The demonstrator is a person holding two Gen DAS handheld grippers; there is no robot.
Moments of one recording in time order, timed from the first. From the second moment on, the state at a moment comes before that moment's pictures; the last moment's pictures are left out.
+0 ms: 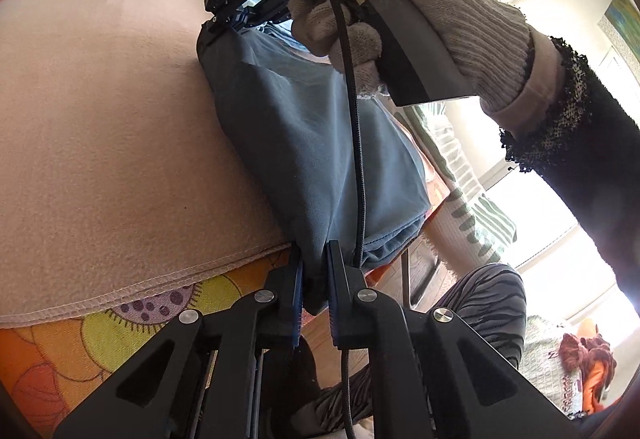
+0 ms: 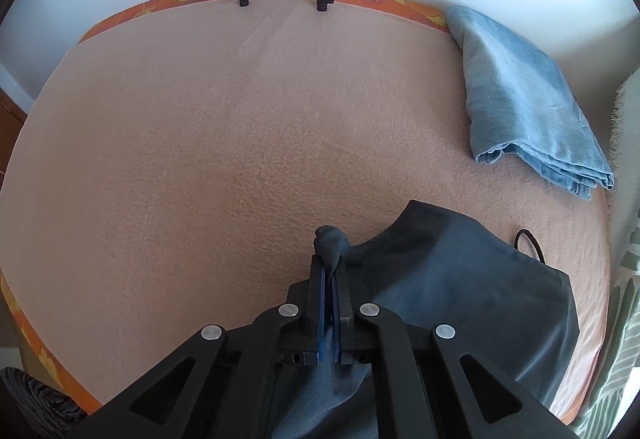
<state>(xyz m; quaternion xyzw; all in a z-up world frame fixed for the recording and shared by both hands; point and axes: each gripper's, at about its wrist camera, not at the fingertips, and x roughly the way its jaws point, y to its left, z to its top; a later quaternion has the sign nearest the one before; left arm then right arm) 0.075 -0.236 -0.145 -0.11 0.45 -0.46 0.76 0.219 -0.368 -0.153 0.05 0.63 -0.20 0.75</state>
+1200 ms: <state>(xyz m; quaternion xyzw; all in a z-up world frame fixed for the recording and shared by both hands) 0.186 -0.249 -0.125 0.03 0.48 -0.34 0.81 -0.057 -0.384 -0.135 0.11 0.58 -0.17 0.79</state>
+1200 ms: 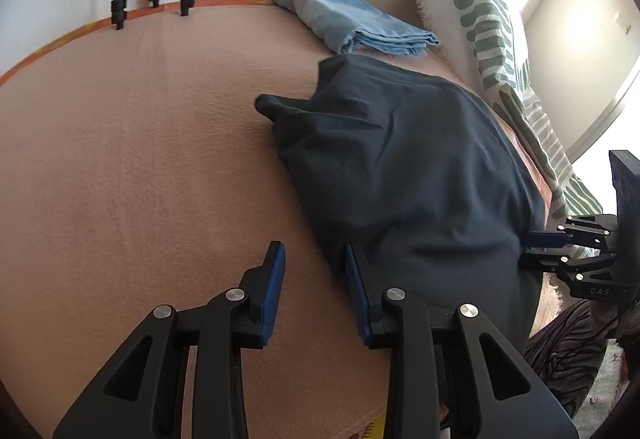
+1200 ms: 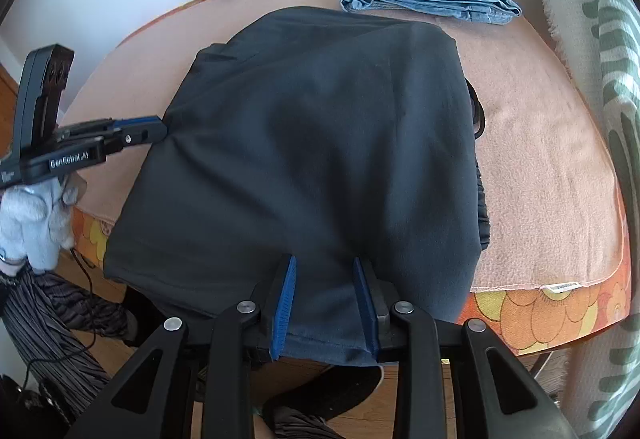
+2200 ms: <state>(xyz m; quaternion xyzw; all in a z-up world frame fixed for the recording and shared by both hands) 0.230 -0.233 -0.096 -0.04 0.46 -0.33 0.82 -0.066 -0.490 -0.077 0.15 0.44 -0.24 0.85</state>
